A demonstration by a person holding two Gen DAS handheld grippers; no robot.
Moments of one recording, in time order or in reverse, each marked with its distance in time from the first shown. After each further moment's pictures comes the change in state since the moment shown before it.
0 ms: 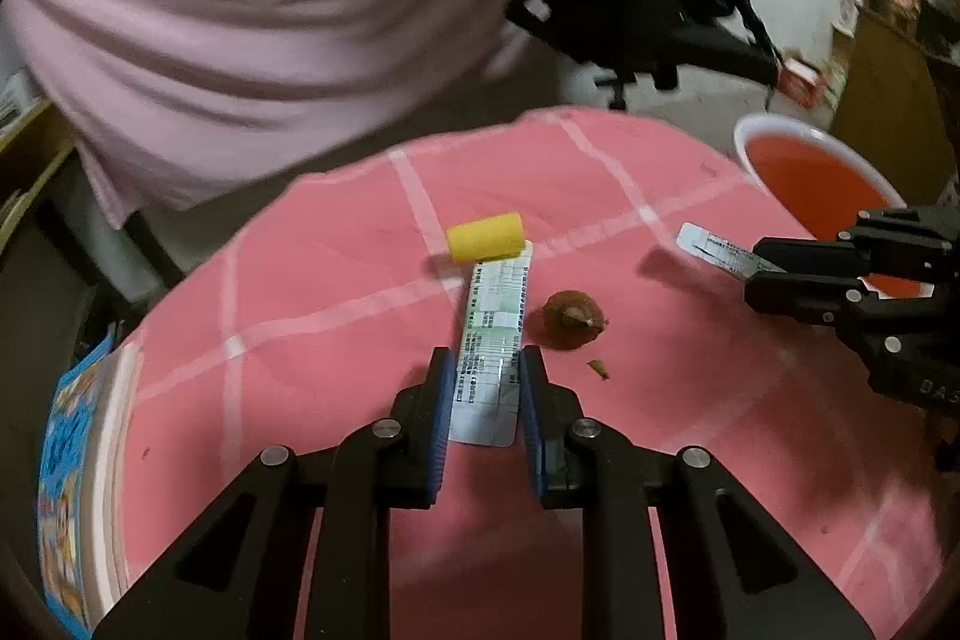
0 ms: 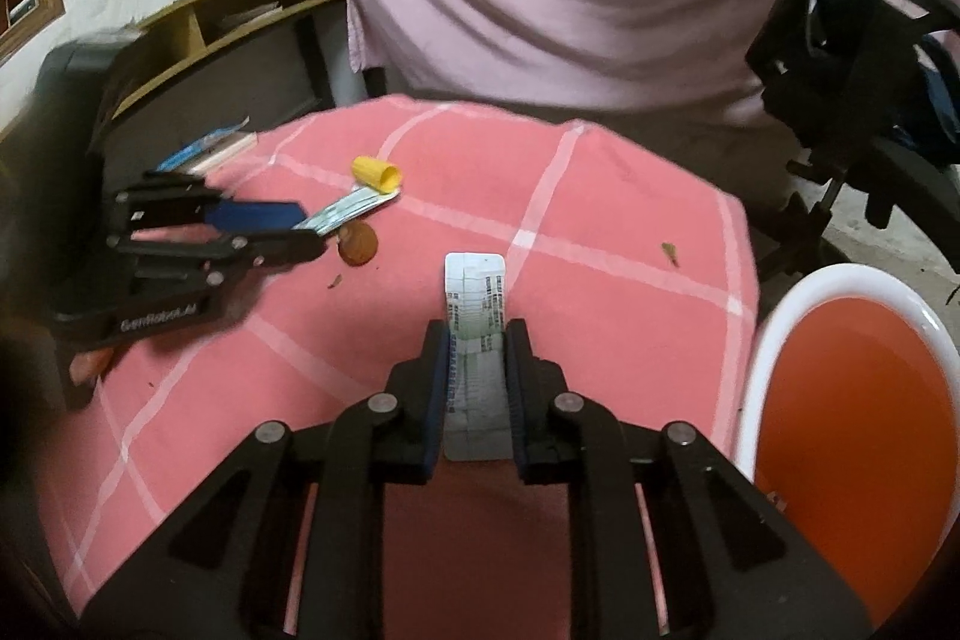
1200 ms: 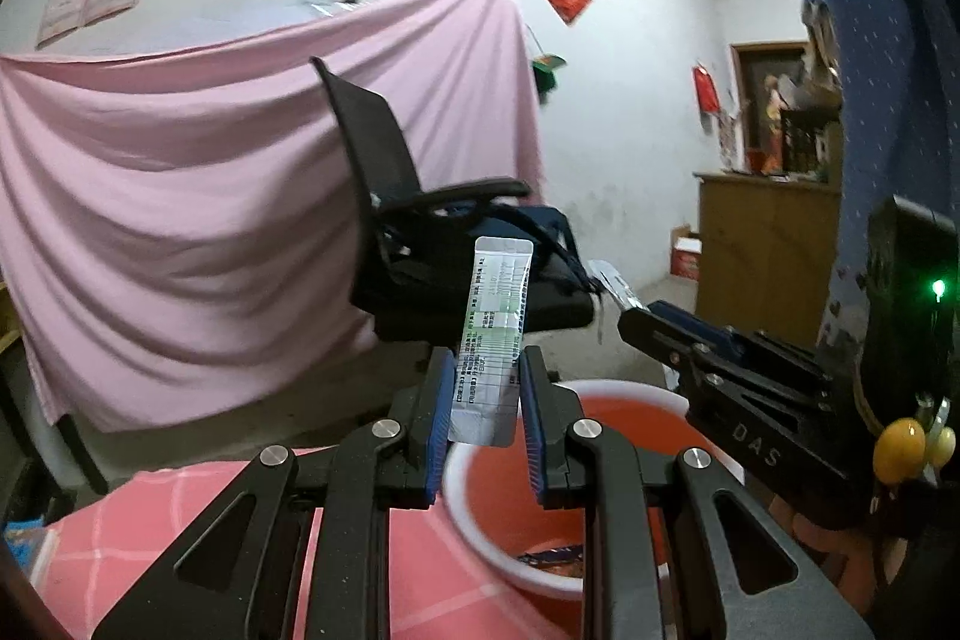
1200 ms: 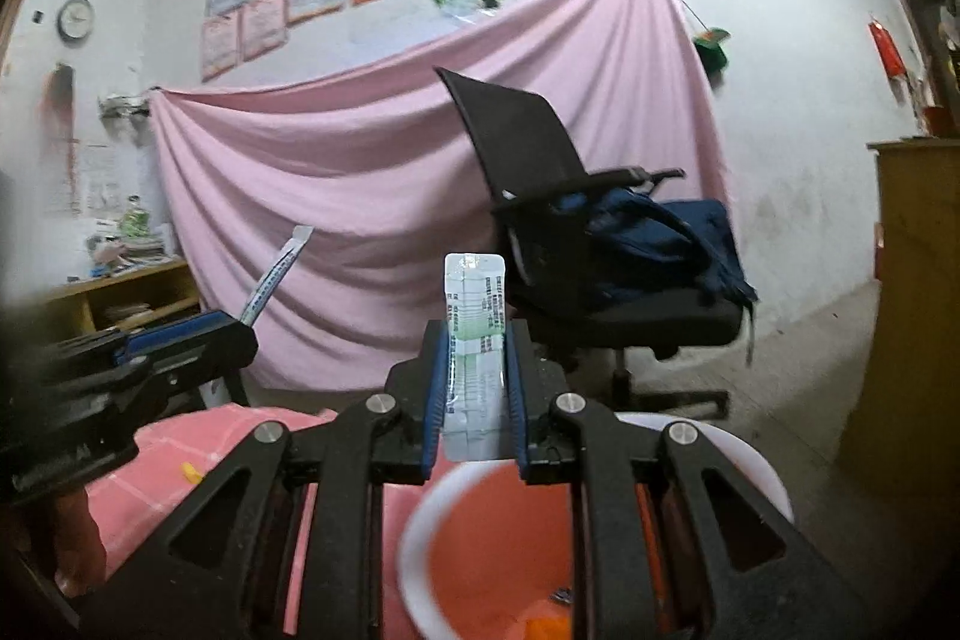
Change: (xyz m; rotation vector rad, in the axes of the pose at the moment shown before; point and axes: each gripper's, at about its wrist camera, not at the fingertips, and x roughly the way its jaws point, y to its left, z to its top) left arm -0.085 -0.205 0.076 0.137 -0.585 -0.202; right arm -0.181 -0.093 -0.056 0.276 -0.694 -0.370
